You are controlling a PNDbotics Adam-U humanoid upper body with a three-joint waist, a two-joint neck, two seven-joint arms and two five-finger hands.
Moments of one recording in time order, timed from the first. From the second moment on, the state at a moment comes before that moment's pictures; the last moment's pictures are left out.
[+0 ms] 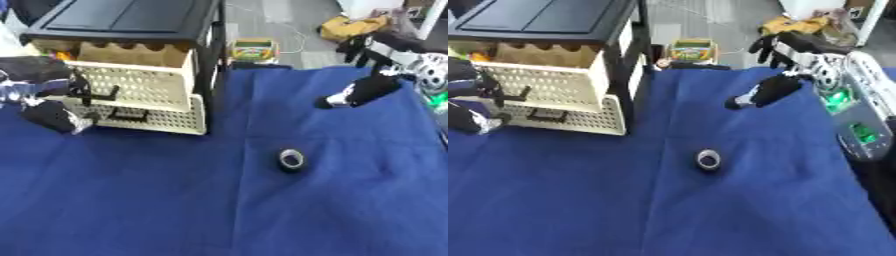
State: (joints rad) left arm -0.82 0.87 -0.30 -1.56 -0.80 0.00 -0.69; right arm -0.96 -0.52 0.22 -1.47 0.84 0.35 0.61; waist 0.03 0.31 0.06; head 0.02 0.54
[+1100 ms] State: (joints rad) left arm -0.66 0.98 -0.32 -1.80 -0.79 0.06 -0.64; right arm -0.96 -0.51 0.22 -1.47 0.86 0.36 0.60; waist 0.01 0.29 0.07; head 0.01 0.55
